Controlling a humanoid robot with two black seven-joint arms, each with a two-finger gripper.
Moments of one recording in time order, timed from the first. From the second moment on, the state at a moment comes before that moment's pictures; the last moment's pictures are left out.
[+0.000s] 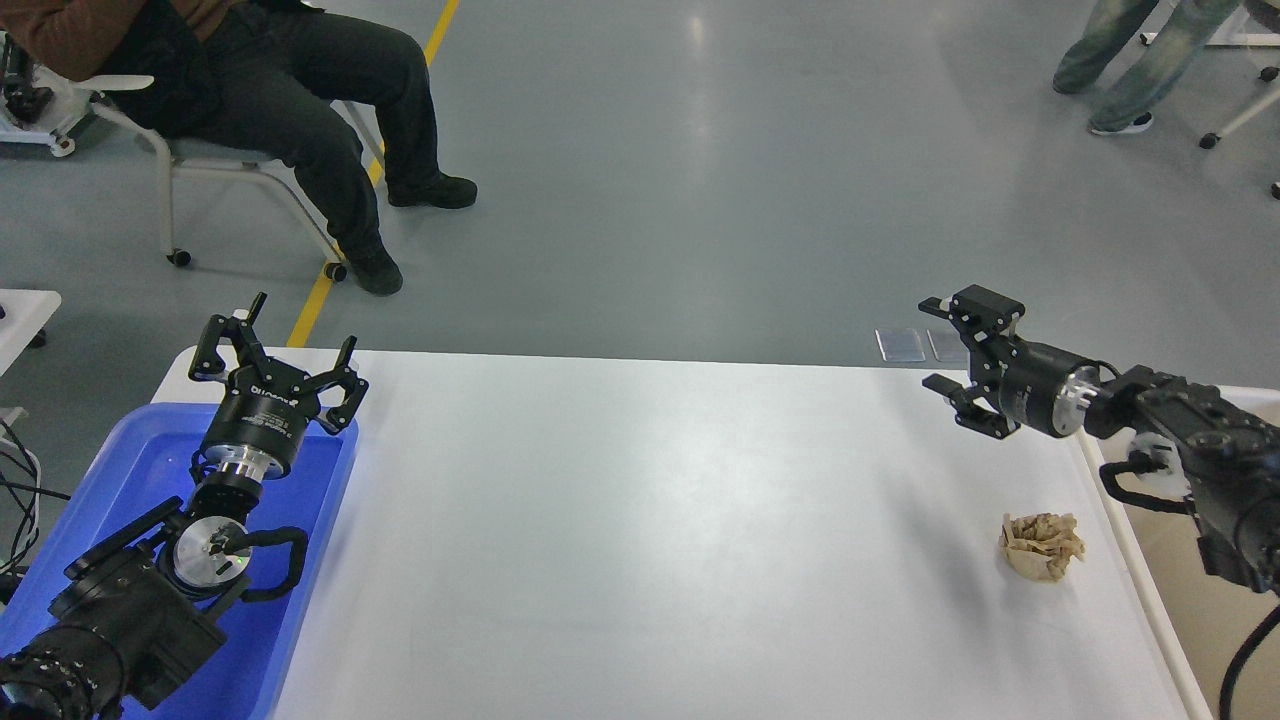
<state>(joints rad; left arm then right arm) -0.58 0.33 -0.78 -0.45 -0.15 -0.64 -0.52 0.96 -0.32 -0.07 0.16 -0.27 0.60 0.42</state>
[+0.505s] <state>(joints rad) -0.58 0.33 -0.78 -0.45 -0.16 -0.64 -0.52 0.98 -0.41 -0.50 0.17 -0.51 0.46 0.62</state>
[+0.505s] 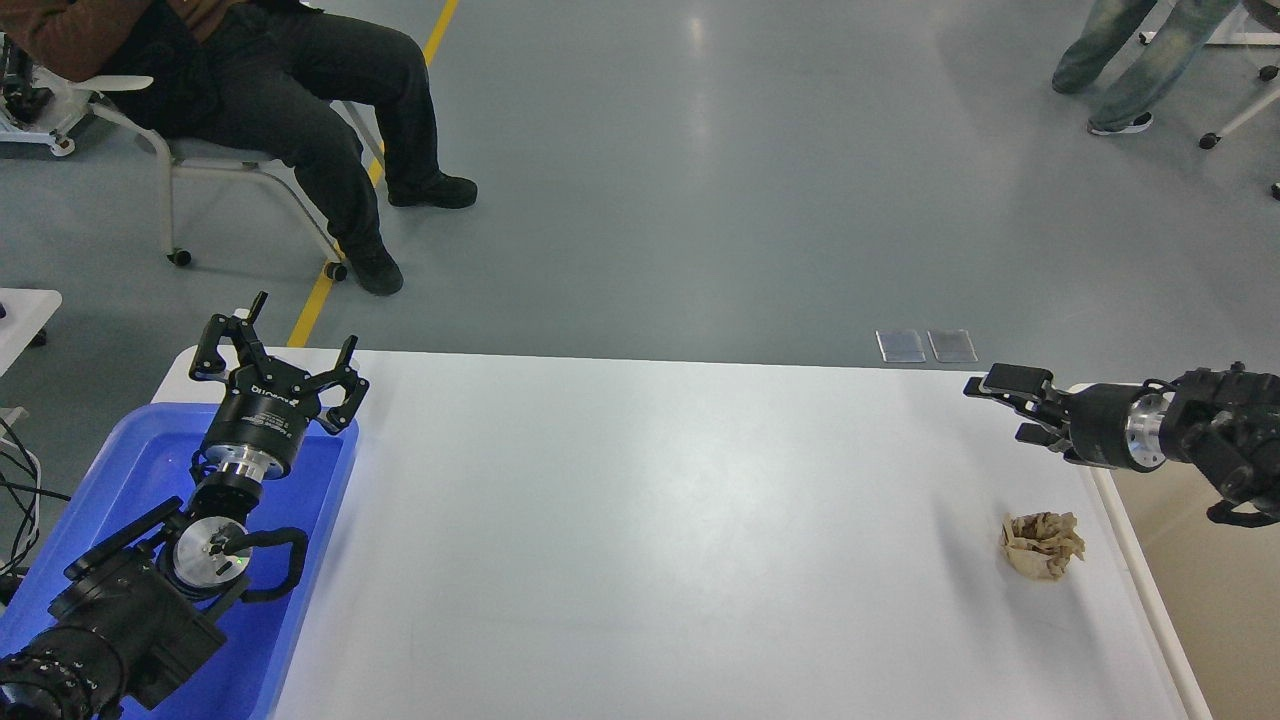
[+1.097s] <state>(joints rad) -0.58 0.33 -0.78 -0.45 -0.16 -0.64 -0.52 1.00 -0.61 -0.60 0.60 -0.78 0.11 0.68</state>
